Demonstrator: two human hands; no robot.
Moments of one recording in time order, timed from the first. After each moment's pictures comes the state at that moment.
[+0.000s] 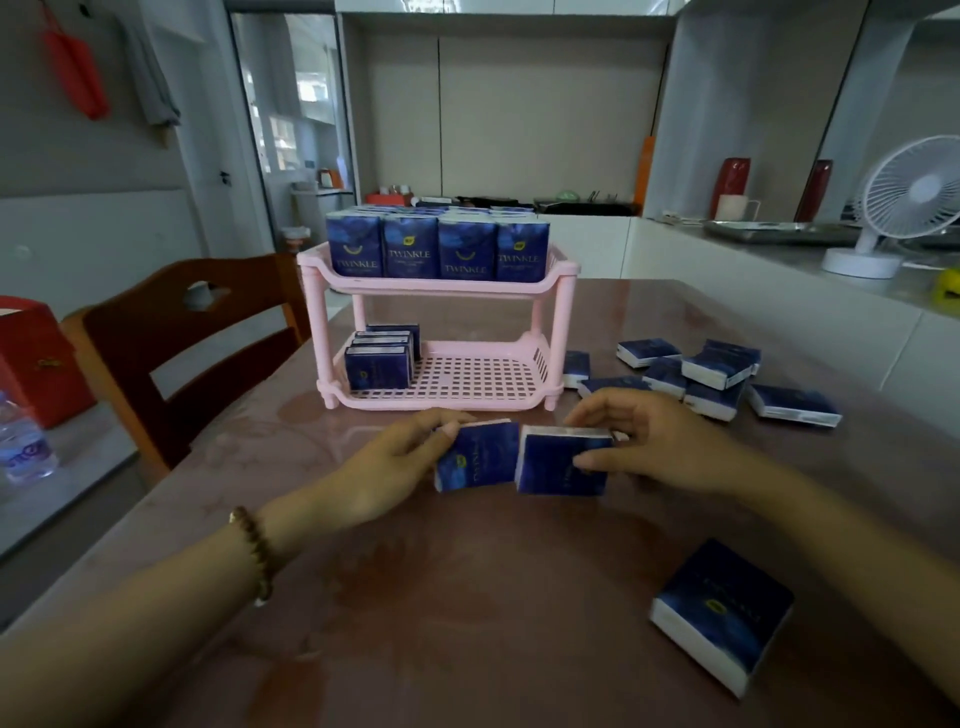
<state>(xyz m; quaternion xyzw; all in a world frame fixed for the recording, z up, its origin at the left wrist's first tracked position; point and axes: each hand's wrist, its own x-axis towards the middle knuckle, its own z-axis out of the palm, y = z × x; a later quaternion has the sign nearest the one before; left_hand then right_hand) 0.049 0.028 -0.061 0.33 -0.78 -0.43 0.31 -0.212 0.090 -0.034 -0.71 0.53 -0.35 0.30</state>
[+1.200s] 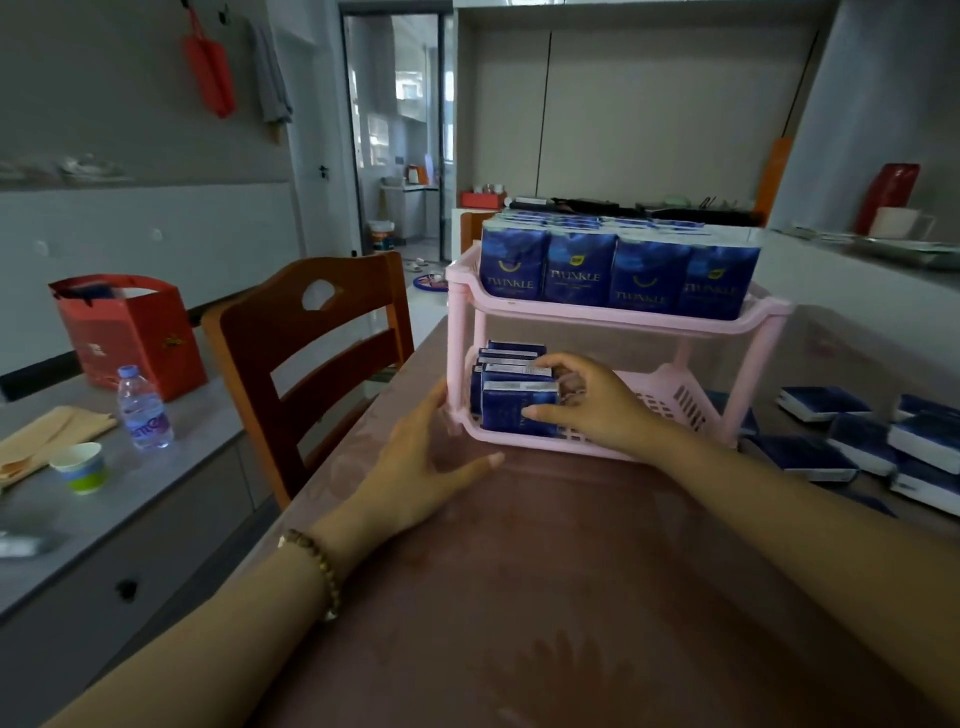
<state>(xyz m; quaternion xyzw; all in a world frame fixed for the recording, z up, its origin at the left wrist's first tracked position) 0.138 -0.052 -0.083 0.49 -0.74 -0.28 0.37 -0.079 -0.089 -0.045 -0.73 0.50 -0.39 0.25</state>
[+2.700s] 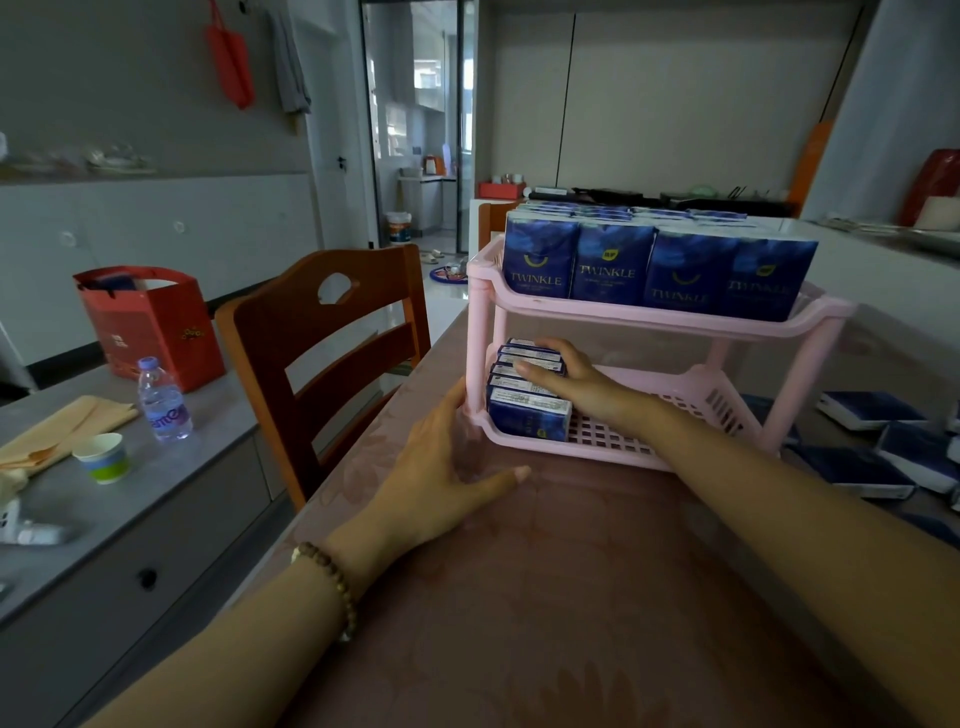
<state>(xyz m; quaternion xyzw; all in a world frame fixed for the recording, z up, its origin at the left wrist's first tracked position) 0.134 -0.047 -0.080 0.48 -0.75 -0.27 0.38 -0.061 -0.141 -0.051 -0.68 0.55 -0.33 0.36</state>
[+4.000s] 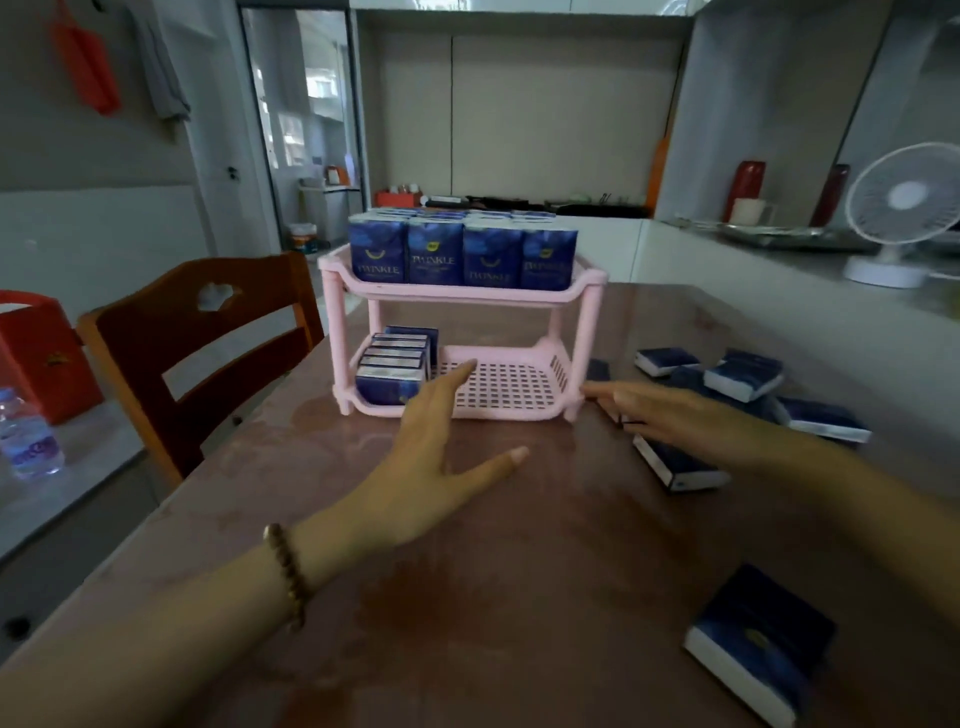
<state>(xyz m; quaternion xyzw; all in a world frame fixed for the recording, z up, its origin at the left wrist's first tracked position) 0.043 0.042 -0.051 0.36 -0.82 -0.24 0.37 -0.216 0.070 -0.018 -0.67 0.56 -0.32 0.36</state>
